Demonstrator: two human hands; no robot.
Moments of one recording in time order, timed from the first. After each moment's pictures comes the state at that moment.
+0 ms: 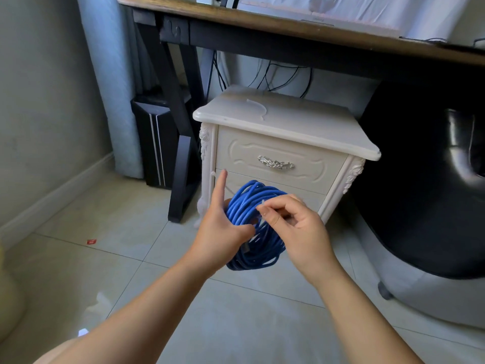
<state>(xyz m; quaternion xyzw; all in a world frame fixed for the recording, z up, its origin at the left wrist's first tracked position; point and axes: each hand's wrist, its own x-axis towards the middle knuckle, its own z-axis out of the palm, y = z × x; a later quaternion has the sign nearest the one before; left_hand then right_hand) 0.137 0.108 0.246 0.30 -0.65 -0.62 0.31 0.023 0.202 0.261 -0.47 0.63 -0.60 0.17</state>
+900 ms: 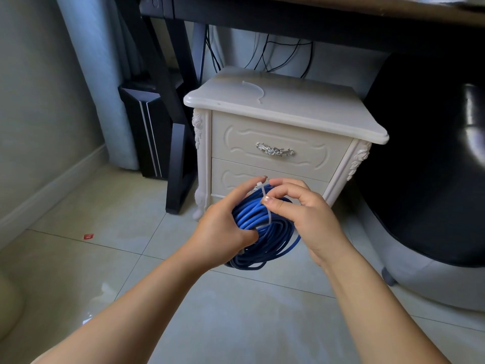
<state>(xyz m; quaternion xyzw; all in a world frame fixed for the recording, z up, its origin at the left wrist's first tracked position) 0.125 0.094 0.232 0.23 -0.78 -0.54 0.23 -0.004 0.193 0.262 -0.37 0.66 -0.59 0.28</state>
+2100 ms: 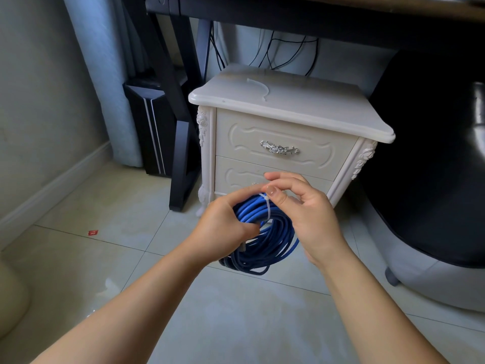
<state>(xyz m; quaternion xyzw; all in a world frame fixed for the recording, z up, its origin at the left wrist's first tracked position) 0.127 0.086 0.229 0.24 -0.76 -0.56 0.25 0.002 0.184 0.252 -0.42 0.63 -0.62 0.22</state>
